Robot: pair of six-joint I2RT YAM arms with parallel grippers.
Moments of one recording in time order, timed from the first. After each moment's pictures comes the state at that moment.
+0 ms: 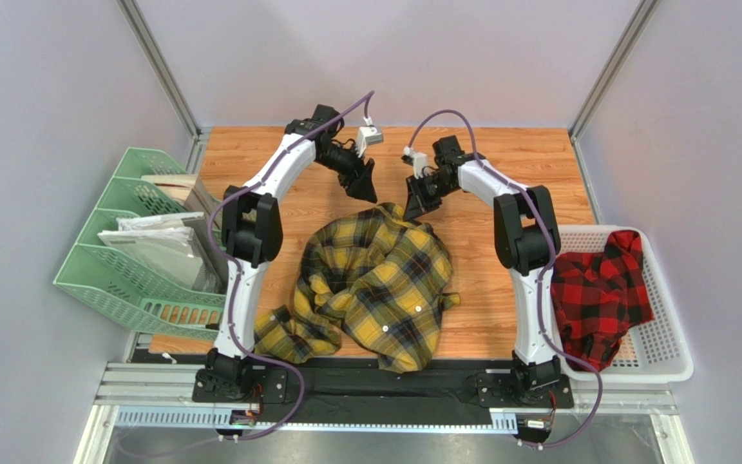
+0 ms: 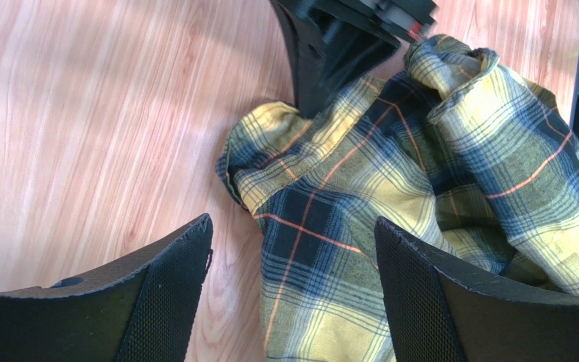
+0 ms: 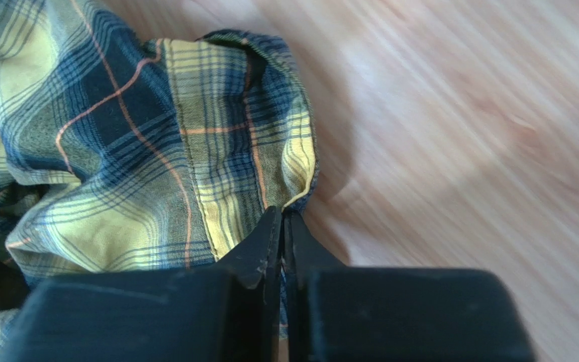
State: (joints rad) left arm -0.33 2.39 2.24 -1.00 0.92 0.61; right arm 0.29 2.27 1.76 -0.65 -0.67 -0.18
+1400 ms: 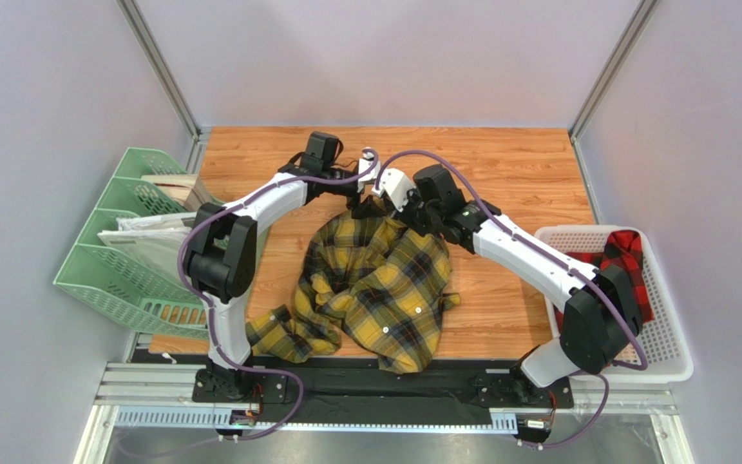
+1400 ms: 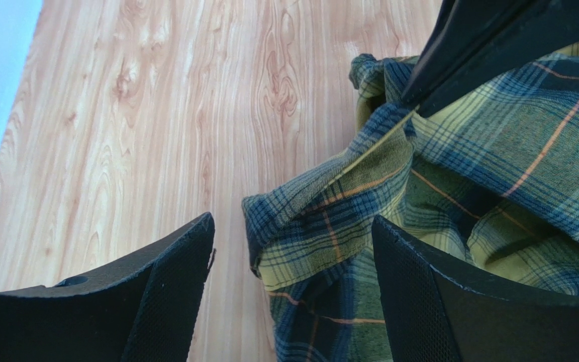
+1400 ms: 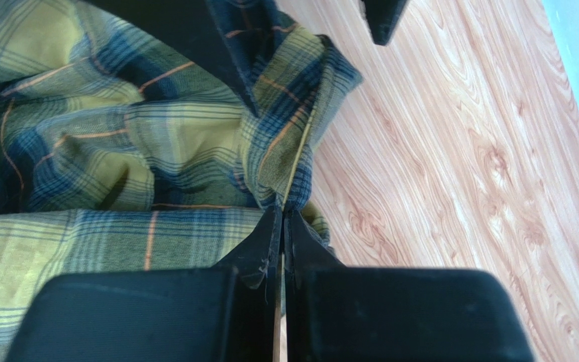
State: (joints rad) left arm -0.41 1.96 1.49 -0.24 1.00 0.84; right arm 0.64 1.52 1.21 -0.39 -0.04 -0.46
